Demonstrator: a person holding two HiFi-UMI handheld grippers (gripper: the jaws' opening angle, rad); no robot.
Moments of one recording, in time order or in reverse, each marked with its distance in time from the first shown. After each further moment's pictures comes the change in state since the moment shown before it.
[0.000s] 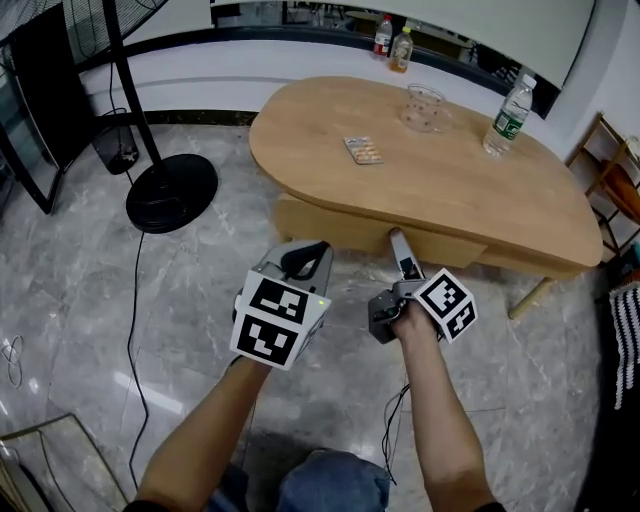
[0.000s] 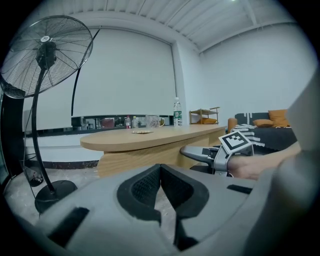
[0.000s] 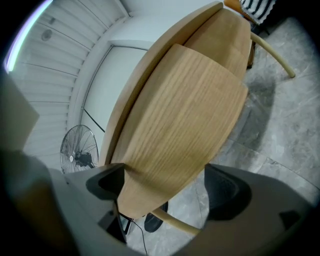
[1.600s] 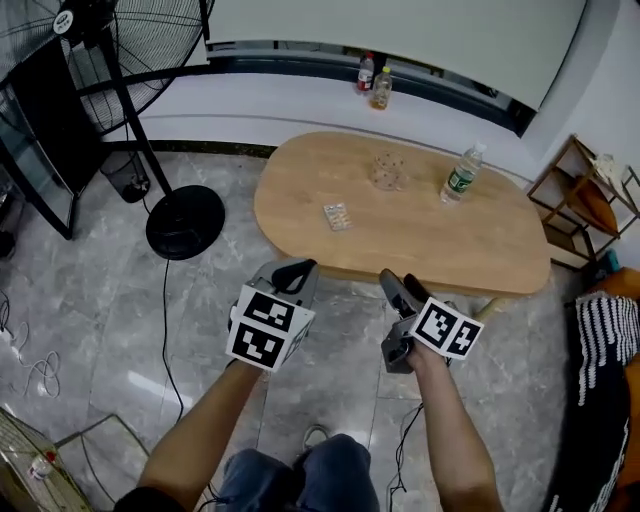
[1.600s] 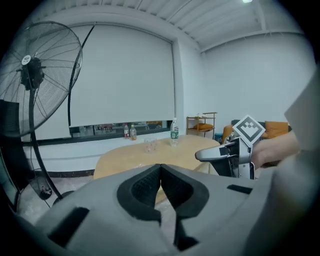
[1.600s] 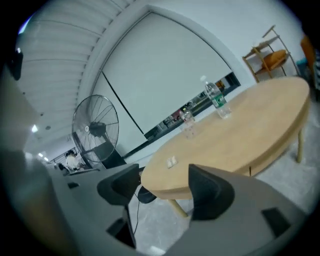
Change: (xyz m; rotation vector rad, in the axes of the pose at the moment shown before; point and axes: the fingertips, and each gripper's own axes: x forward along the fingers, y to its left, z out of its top) left arm -0.081 -0.001 0.184 -0.018 0.083 -0.041; right arm -0.086 0.187 0.101 -0.359 0.290 -0.030
